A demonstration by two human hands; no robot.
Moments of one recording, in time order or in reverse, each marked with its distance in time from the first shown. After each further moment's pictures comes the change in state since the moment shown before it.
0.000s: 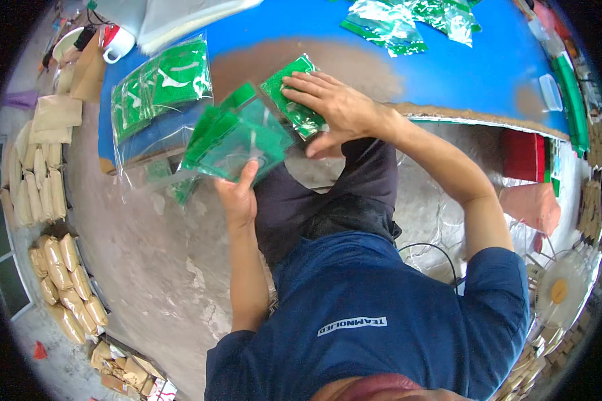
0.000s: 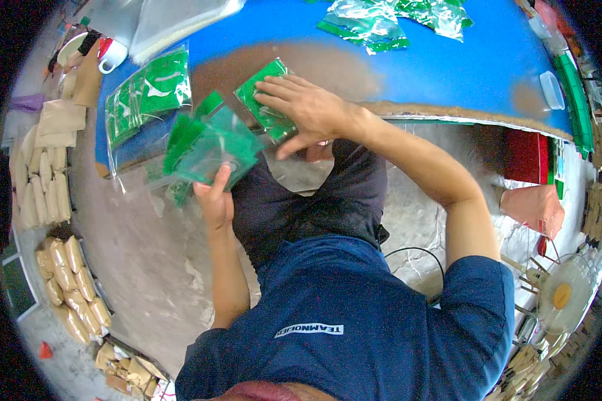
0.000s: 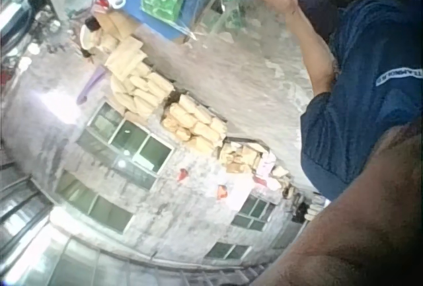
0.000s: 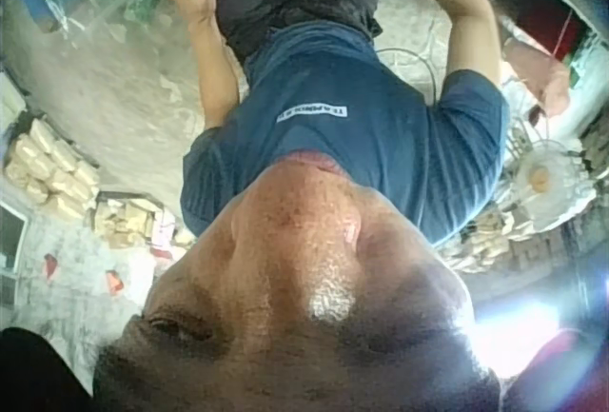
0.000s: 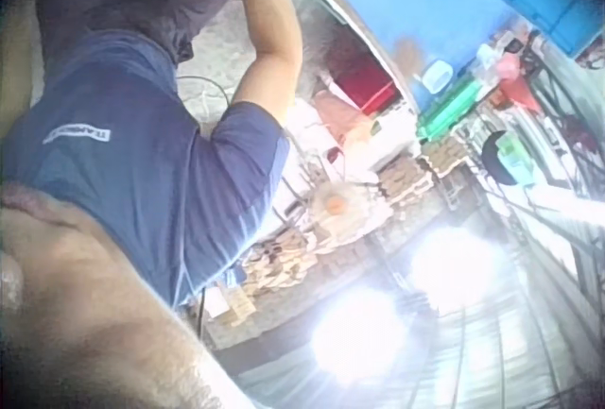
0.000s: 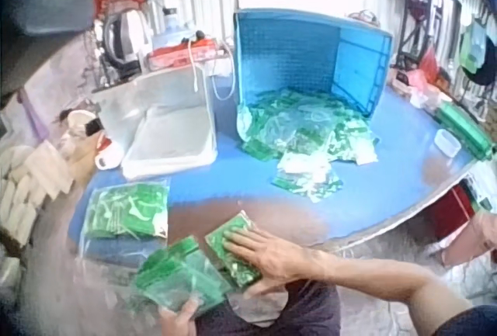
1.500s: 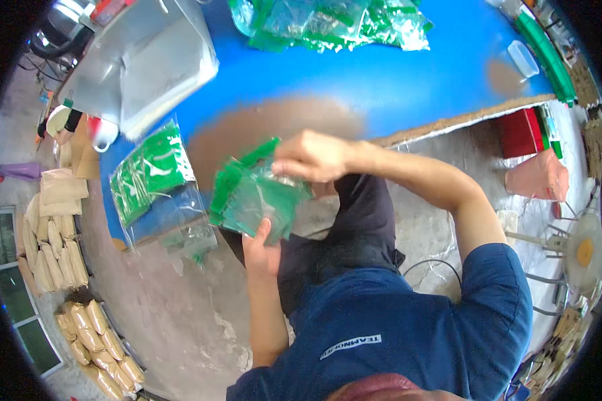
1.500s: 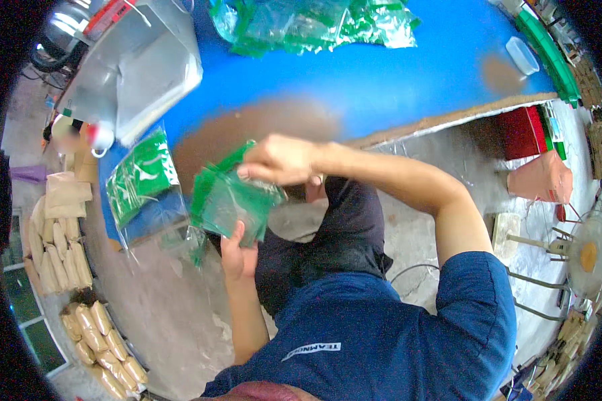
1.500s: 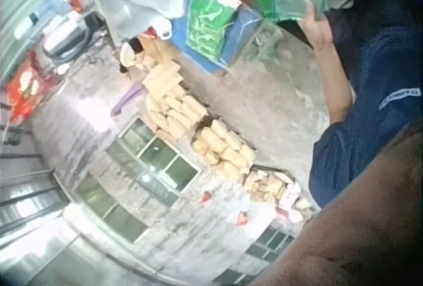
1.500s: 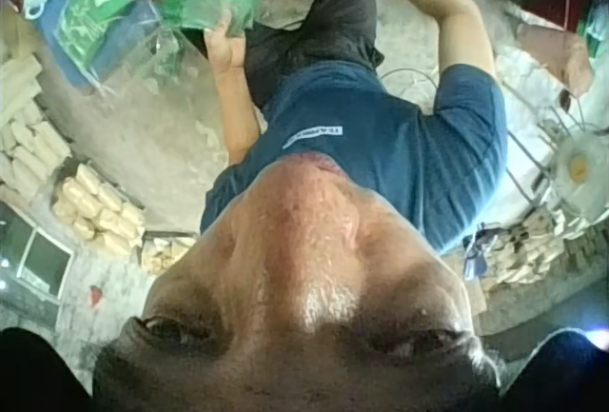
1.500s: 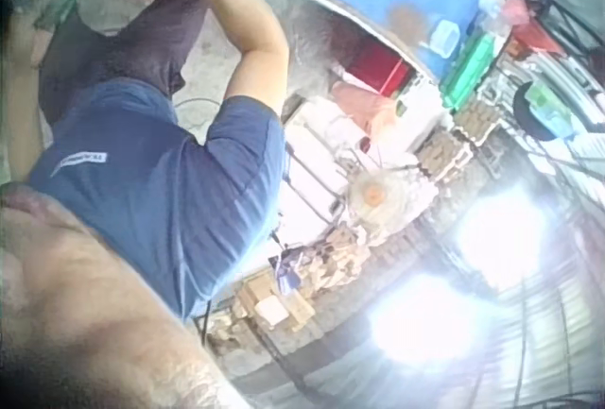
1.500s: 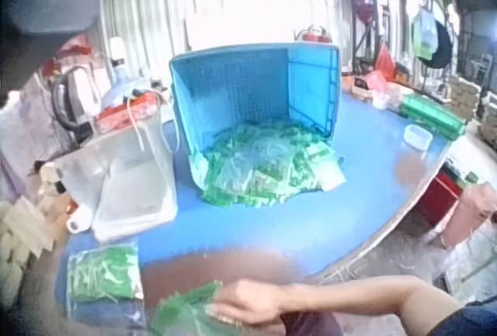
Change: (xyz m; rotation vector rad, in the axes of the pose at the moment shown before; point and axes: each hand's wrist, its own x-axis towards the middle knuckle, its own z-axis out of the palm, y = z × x) left_hand 0.001 -0.002 0.037 -0.306 -0.091 -0.417; right_hand 0.012 0.017 -0.026 0.588 -0.191 0.293
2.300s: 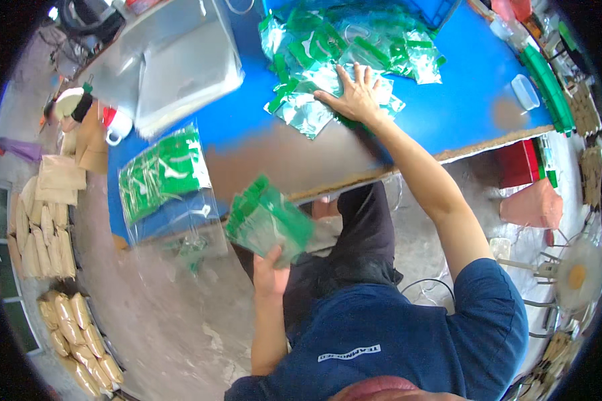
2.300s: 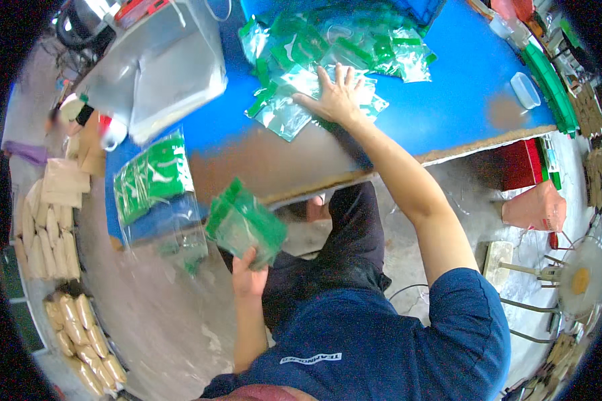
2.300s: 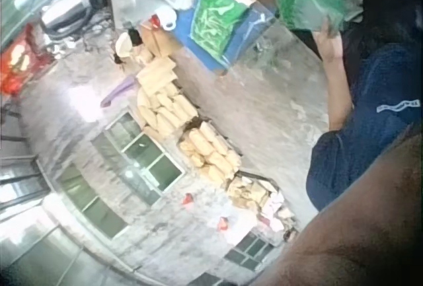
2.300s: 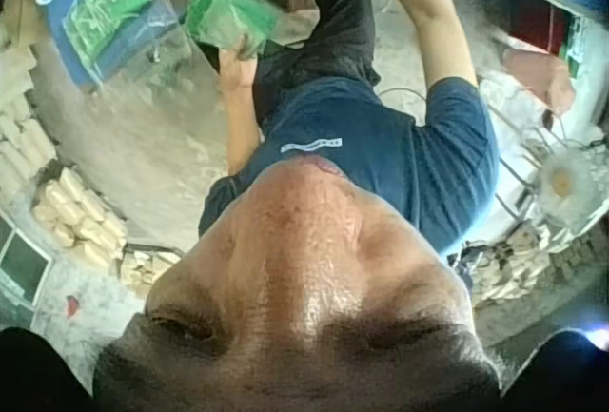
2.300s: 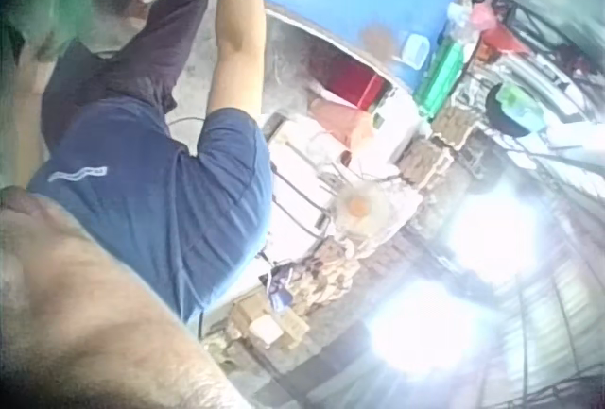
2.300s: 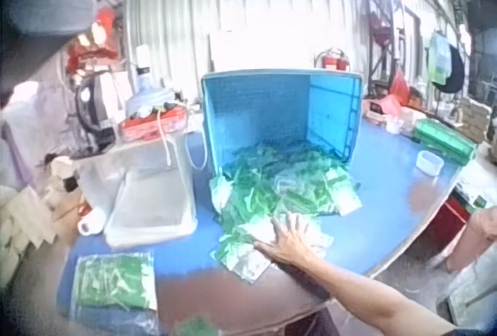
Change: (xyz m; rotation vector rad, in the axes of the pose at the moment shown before) left_hand -0.018 -0.010 -0.015 -0.136 -0.023 -0.048; right_hand 0.018 0.127 -0.066 -0.733 0.663 0.789
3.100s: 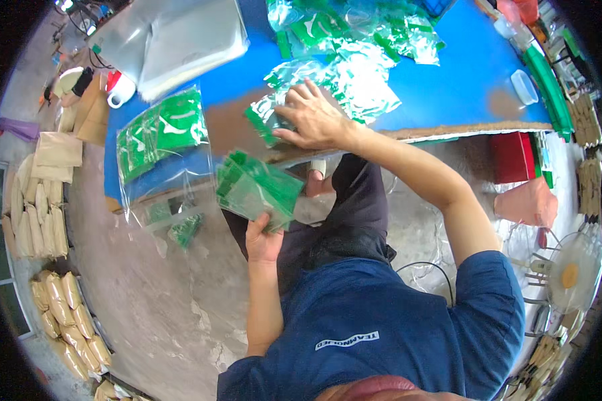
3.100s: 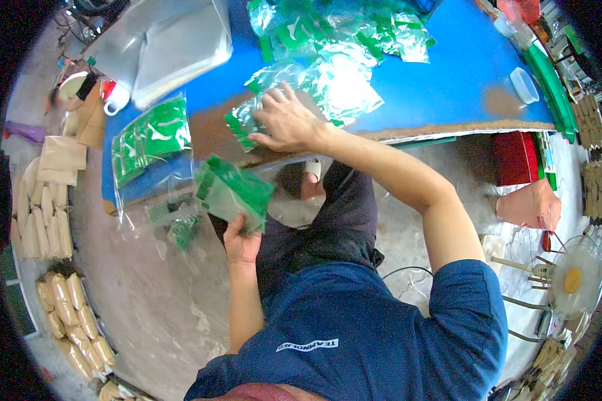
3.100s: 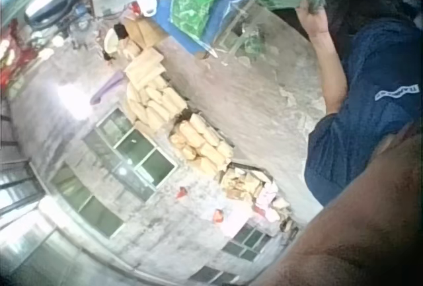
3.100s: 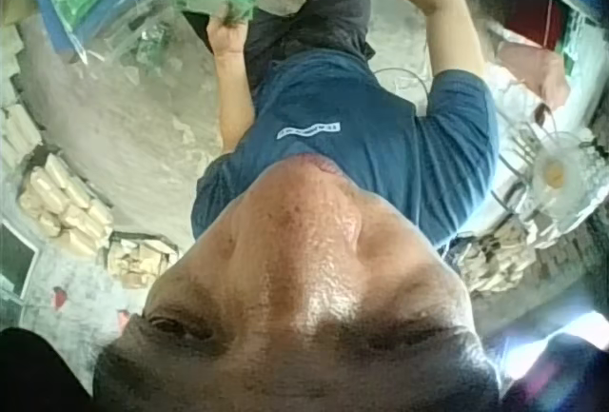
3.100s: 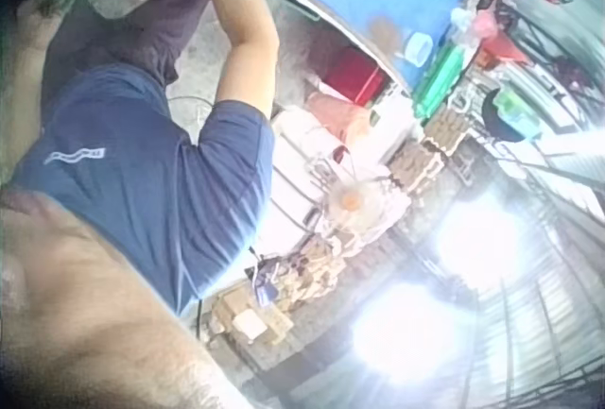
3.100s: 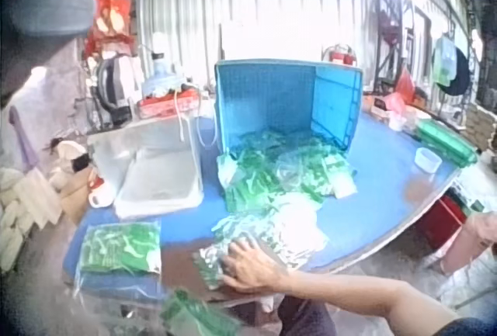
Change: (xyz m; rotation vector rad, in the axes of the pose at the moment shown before) left_hand 0.000 -0.019 -0.037 -0.277 -0.069 0.016; right_hand -0.105 -0.090 -0.035 0.144 -0.117 -0.839
